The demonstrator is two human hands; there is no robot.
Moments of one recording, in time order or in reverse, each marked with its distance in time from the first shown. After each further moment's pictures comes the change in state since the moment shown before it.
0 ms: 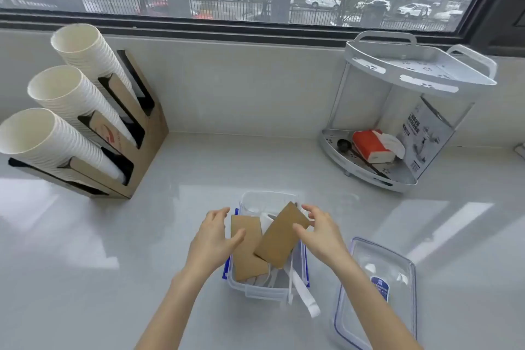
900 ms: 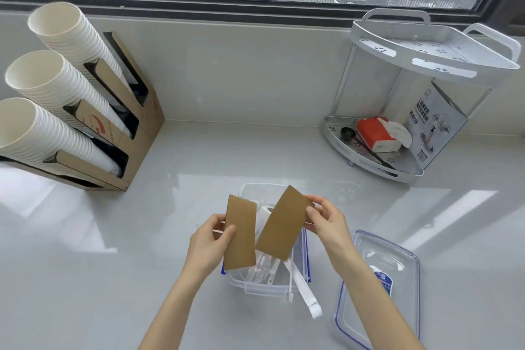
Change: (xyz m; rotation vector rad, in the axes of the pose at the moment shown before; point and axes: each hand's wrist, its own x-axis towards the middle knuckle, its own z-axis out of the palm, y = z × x) left_hand -0.004 -0.006 0.005 -0.457 0.003 -0.124; right_hand 0.017 0.015 0.003 0.611 0.040 0.054
